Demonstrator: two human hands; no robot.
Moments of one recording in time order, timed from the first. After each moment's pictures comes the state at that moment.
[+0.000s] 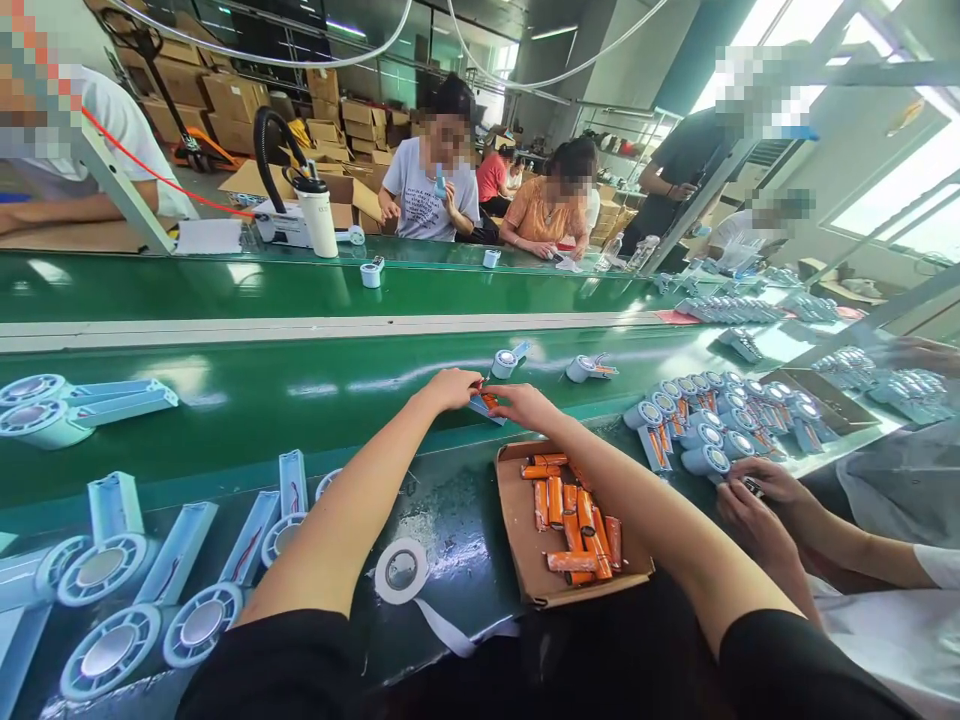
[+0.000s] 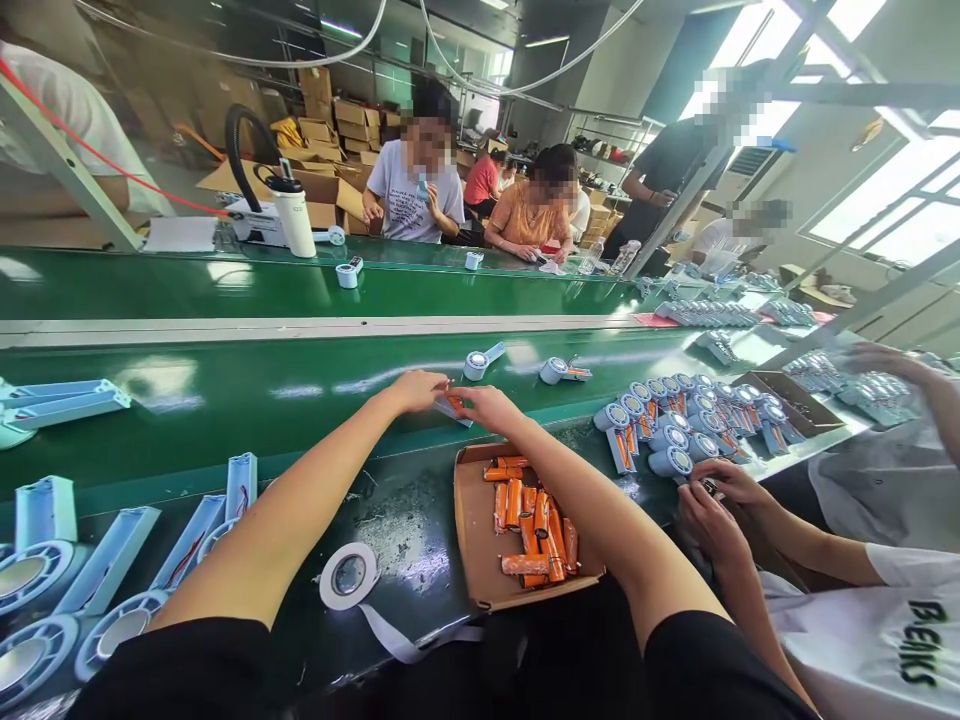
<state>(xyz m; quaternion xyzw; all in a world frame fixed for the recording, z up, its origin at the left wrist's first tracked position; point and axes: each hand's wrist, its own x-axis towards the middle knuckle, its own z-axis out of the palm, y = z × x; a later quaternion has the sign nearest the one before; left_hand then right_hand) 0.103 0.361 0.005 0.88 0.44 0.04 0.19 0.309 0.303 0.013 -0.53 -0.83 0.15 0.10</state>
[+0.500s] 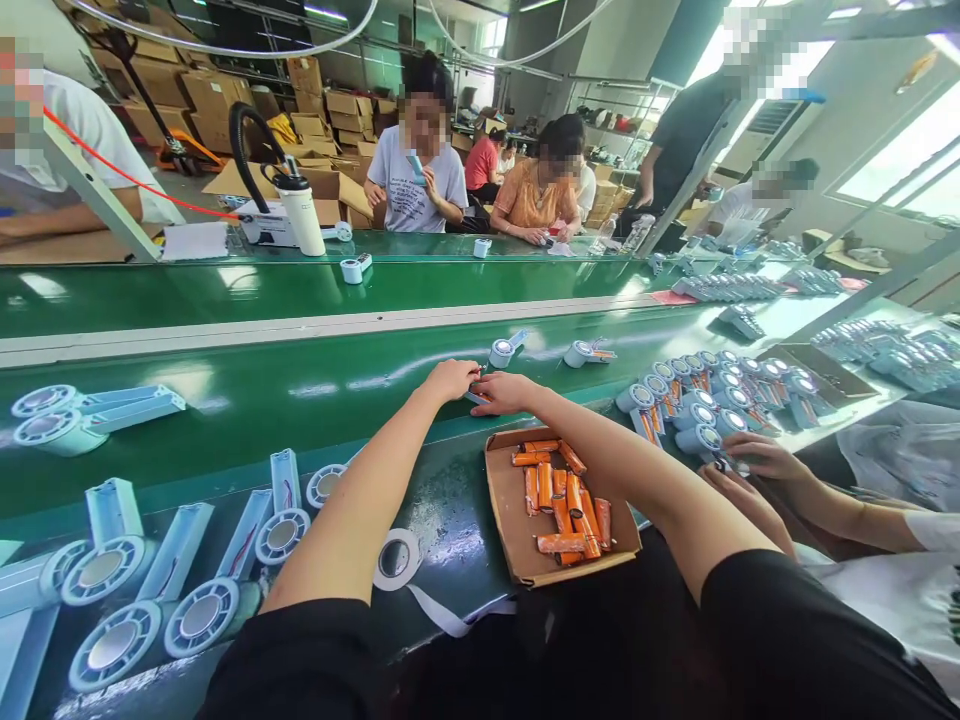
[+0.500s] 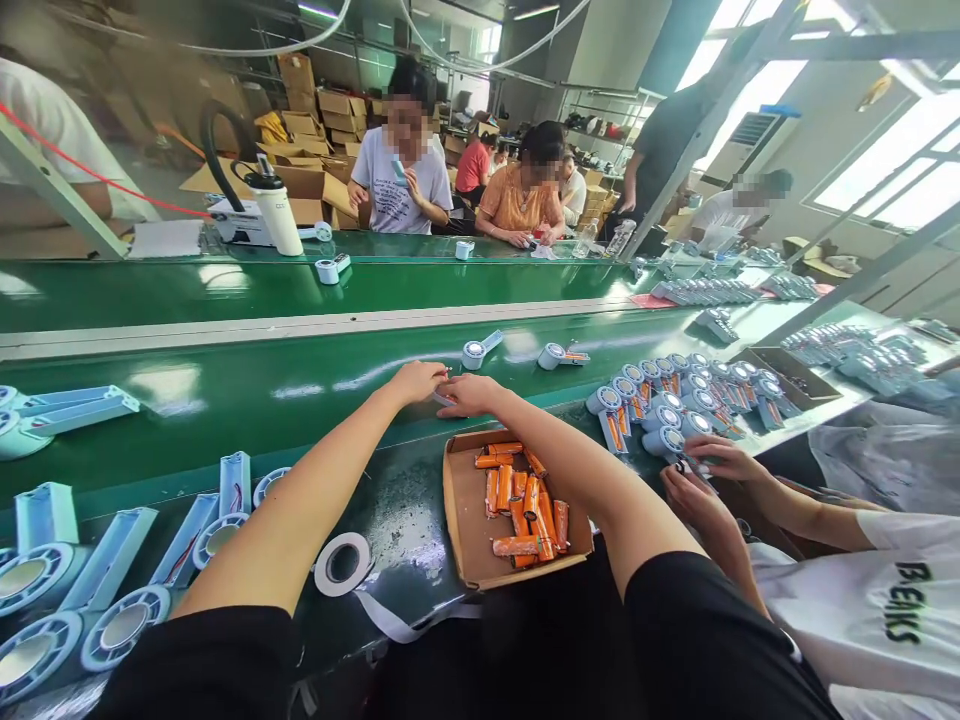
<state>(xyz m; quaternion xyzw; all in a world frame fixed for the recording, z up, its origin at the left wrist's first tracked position) 0.129 0.354 0.018 0.85 0.49 0.04 0.19 0.296 0.322 0.024 -0.49 -0.86 0.16 0.00</state>
